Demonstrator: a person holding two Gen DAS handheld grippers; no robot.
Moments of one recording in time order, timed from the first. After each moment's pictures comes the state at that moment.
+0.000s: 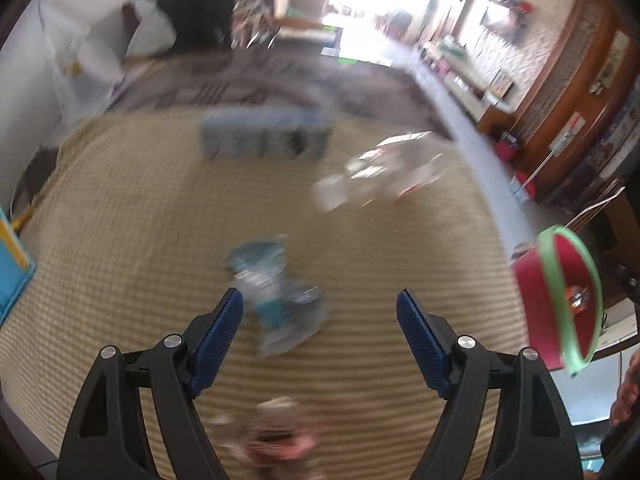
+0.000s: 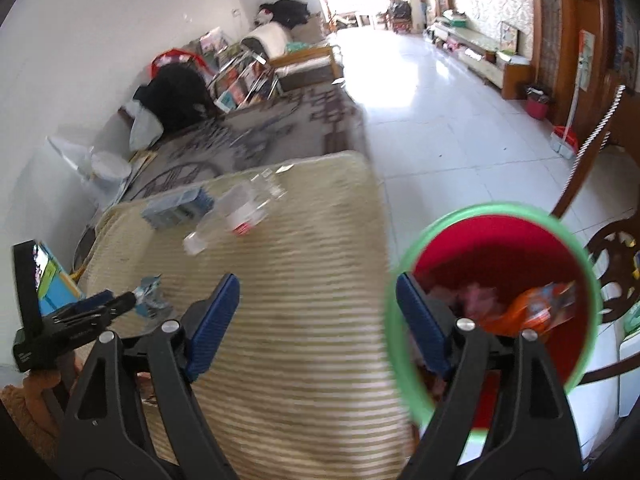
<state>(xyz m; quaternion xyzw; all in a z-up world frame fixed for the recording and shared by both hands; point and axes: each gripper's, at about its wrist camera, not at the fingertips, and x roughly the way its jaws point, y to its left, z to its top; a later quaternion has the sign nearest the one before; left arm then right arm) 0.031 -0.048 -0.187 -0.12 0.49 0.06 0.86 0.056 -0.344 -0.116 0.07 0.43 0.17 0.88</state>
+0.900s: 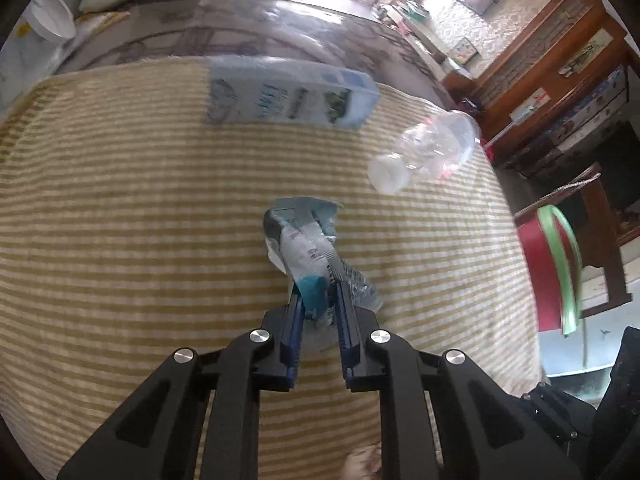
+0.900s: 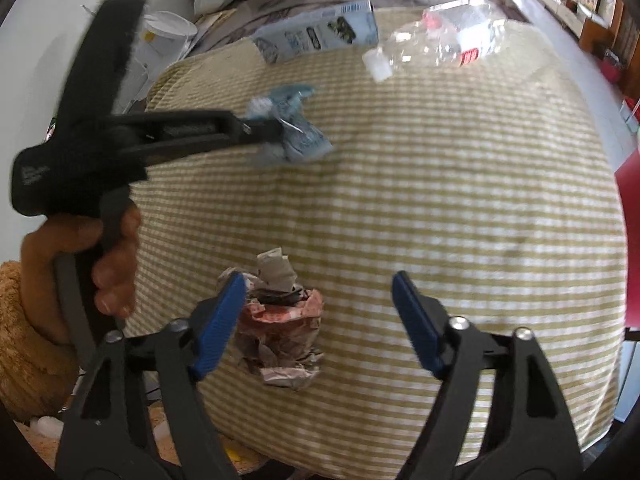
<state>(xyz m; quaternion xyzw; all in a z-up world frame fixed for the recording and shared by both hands) 0.071 0.039 -0.233 -0.15 0.54 -0.05 0.83 -0.003 -0.143 -0.199 0.04 0.58 0.26 0.77</state>
